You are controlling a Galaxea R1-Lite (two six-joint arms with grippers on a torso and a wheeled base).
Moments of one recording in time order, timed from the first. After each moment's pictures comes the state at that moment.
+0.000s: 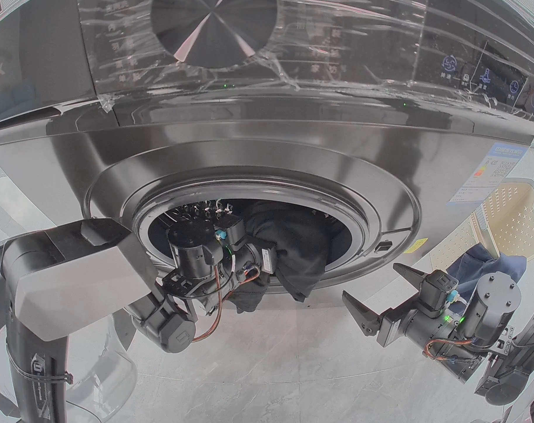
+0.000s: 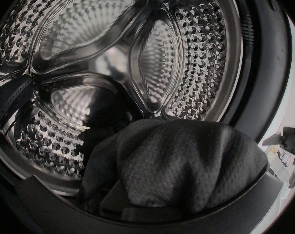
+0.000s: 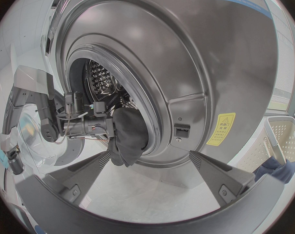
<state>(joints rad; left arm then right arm) -0.59 2.28 -0.93 -1.40 0.00 -0.09 0.76 1.80 -0.18 -1.54 -0.30 0.02</state>
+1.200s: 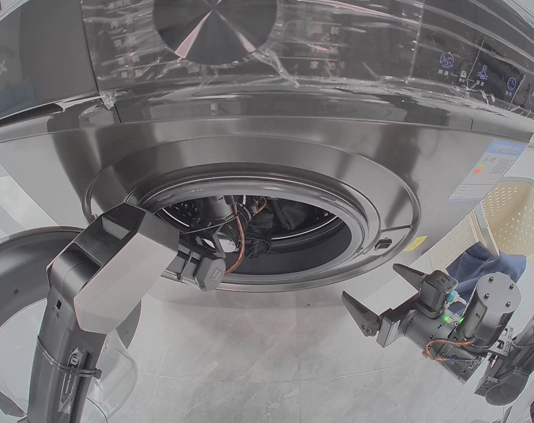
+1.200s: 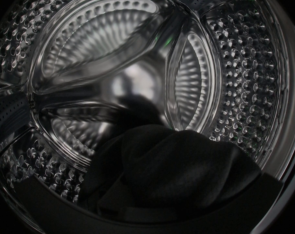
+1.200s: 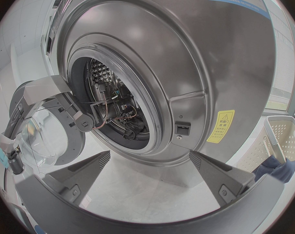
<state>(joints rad) -0.52 2.51 -1.61 -1.20 0.15 -0.09 0.76 1.80 -0.17 -1.54 -0.30 0.02</state>
